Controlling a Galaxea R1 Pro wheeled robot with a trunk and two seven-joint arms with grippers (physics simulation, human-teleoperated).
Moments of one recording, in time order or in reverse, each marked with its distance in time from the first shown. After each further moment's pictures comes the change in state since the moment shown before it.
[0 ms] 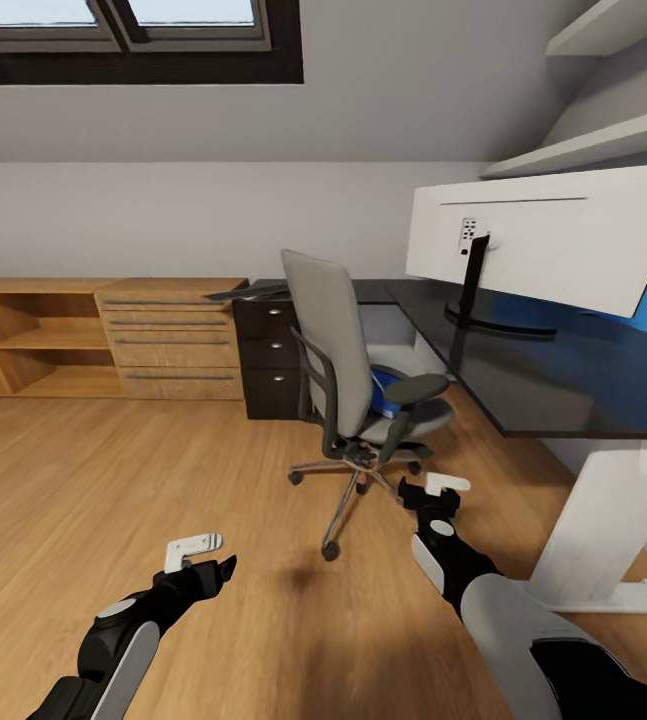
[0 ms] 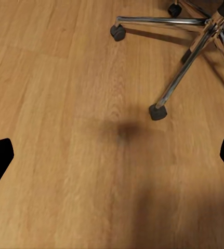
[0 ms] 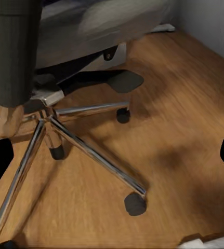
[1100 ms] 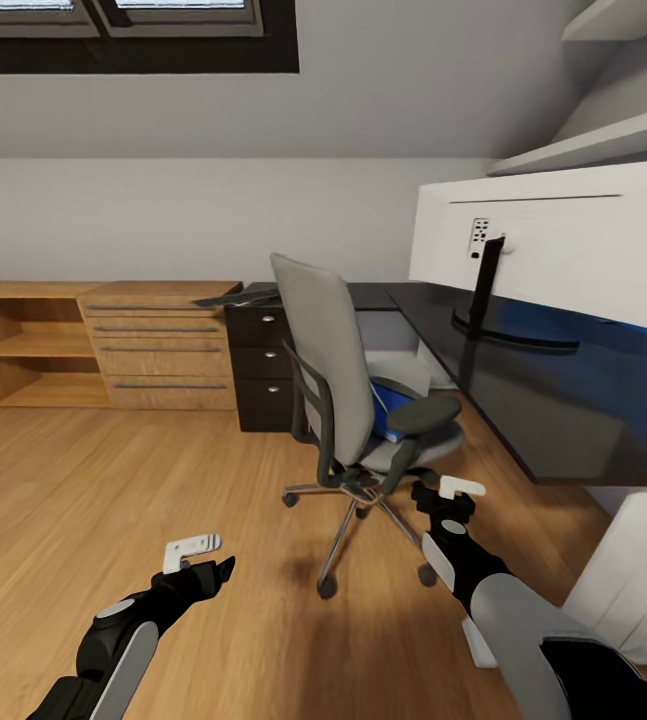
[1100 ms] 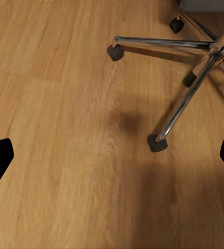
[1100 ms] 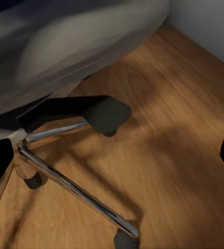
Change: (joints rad) left arm 0.000 0.000 0.007 0.006 0.001 0.001 0.000; right arm 0.000 -0.030 -0.042 -0.001 -0.003 0.038 -0.025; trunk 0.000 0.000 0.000
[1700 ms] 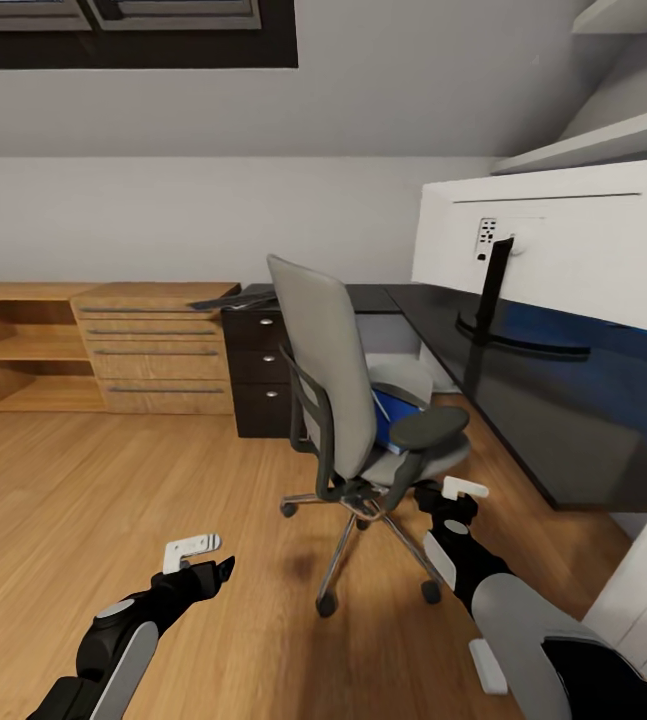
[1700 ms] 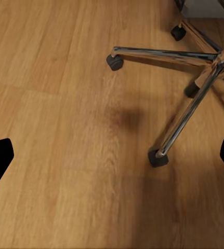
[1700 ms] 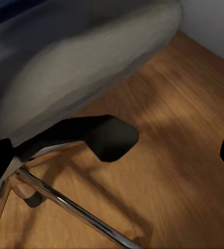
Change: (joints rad) left arm 0.000 0.000 0.000 0.000 -0.001 0.000 0.001; right arm 0.000 -0.001 -0.038 -0.001 0.000 -0.002 0.000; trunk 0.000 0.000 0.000
